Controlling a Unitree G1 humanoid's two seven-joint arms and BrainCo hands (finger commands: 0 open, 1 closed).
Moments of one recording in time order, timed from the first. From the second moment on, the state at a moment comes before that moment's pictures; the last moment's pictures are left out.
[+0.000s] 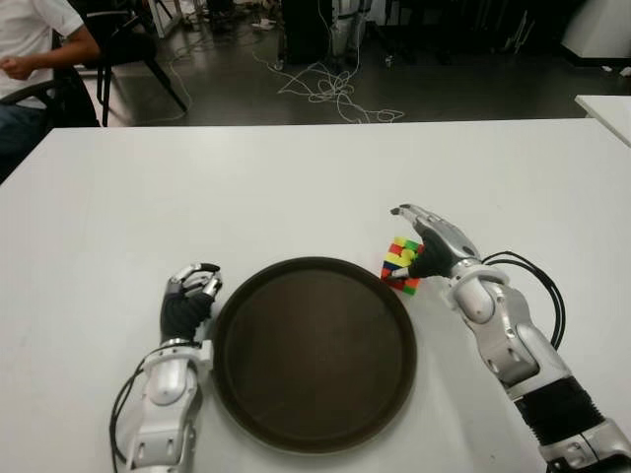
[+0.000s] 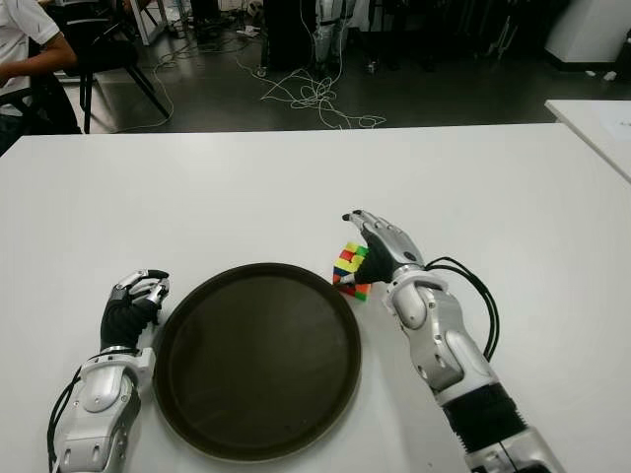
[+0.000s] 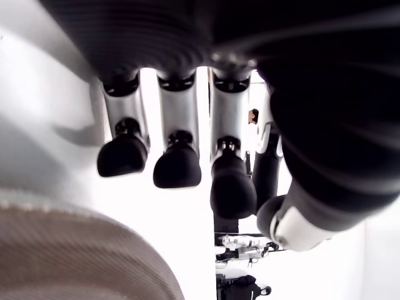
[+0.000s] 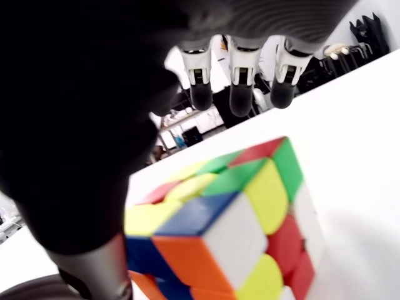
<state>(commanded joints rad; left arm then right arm) 0.13 -0.05 0.09 0.11 0.00 0.04 0.08 -0.27 -0.31 0.33 0.07 -0.67 0.27 0.15</state>
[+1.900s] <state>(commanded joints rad) 0.13 -0.05 0.08 0.12 -0.01 0.02 0.09 -0.26 -0.34 0.32 0.03 -0.68 0.33 0.19</state>
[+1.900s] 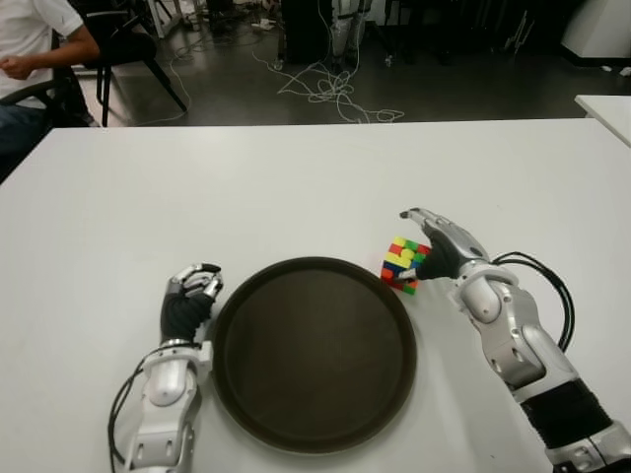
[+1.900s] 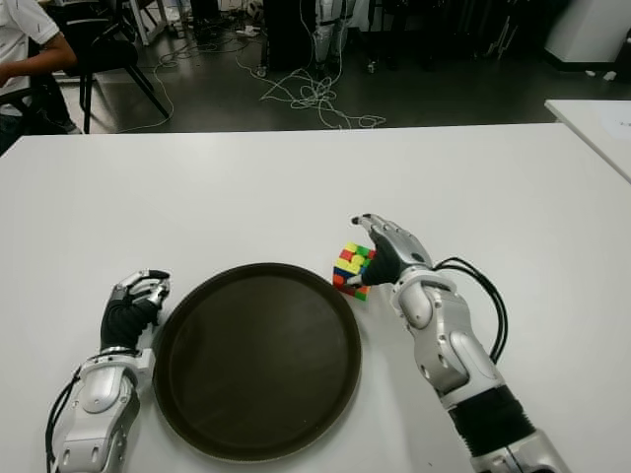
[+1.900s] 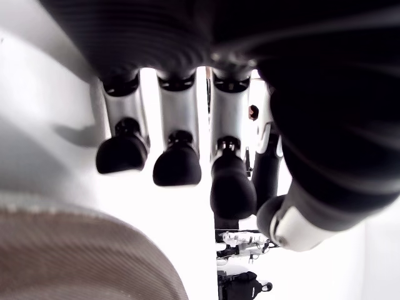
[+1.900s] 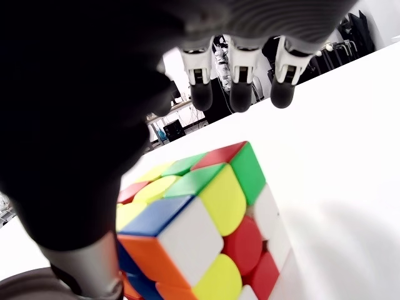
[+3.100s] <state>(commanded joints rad) 0.13 -0.05 0.08 0.12 -0.01 0.03 0.10 -0.28 -0.36 0.35 0.00 -0.71 0.36 0.26</state>
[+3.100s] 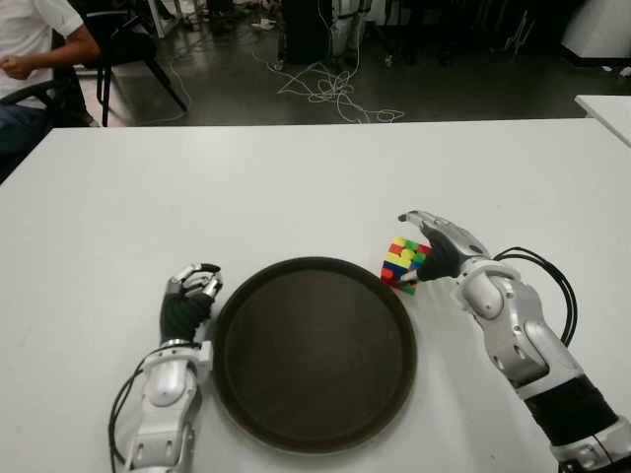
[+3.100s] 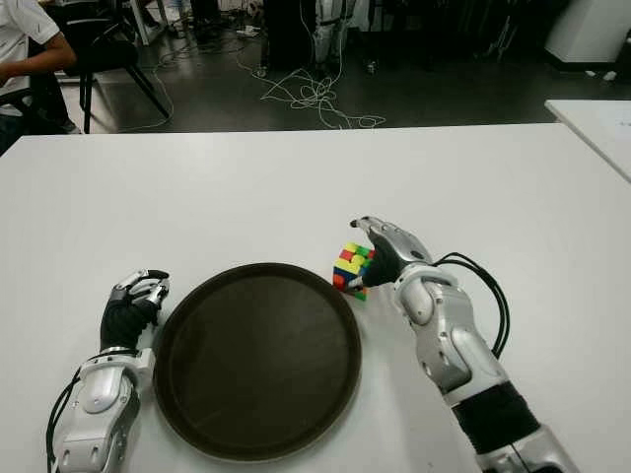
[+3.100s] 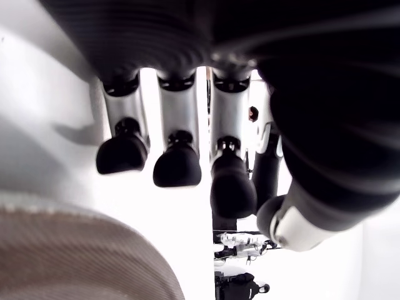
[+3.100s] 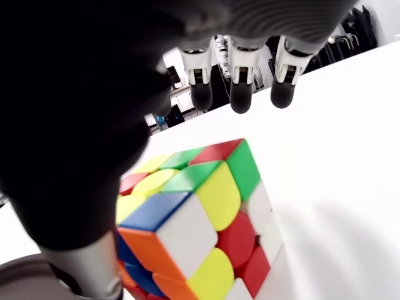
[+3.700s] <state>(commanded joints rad) 0.13 -0.06 0.08 0.13 -0.01 0.02 0.10 -0.31 -0.34 0.34 0.10 -0.67 0.22 0.16</state>
